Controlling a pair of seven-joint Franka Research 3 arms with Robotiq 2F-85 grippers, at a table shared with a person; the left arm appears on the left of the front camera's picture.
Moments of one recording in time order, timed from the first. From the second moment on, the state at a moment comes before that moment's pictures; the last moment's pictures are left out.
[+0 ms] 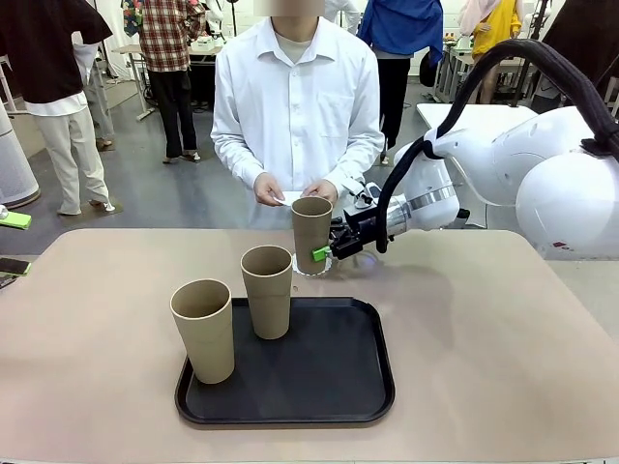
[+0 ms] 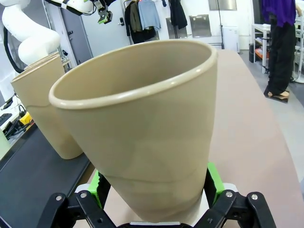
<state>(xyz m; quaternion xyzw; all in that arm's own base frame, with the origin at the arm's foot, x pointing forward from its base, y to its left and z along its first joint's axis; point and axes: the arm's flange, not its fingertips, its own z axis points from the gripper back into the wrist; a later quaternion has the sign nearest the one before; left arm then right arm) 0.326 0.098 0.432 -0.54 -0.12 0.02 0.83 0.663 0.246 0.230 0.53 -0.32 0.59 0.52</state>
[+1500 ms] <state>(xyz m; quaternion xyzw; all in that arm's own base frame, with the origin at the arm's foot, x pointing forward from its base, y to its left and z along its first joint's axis) 0.326 0.098 0.432 -0.54 -0.12 0.02 0.83 0.675 0.208 0.228 0.52 -0.30 0.59 0.54</state>
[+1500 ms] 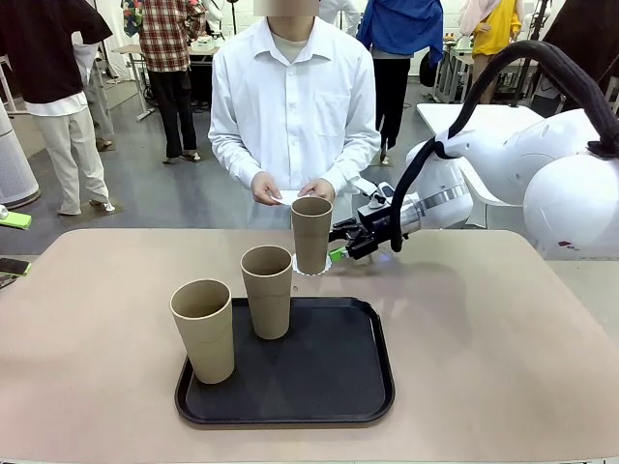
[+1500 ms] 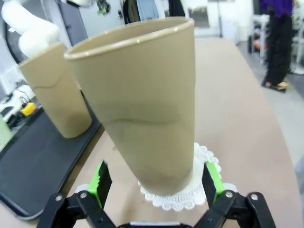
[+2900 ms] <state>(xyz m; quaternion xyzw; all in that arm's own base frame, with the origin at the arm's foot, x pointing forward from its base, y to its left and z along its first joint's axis) 0.326 0.098 0.432 -0.54 -0.12 0.02 0.83 0.460 0.224 0.566 0.05 -0.01 0.28 0.96</state>
